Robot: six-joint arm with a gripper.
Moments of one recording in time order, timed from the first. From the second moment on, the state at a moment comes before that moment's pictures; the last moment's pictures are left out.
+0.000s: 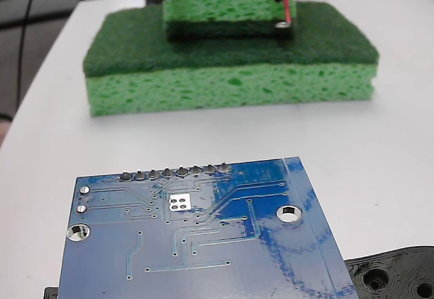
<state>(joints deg) 0.7 174.9 171.8 44.5 3.5 4.7</state>
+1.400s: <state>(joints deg) 6.0 174.9 165.6 47.1 -0.3 4.0</state>
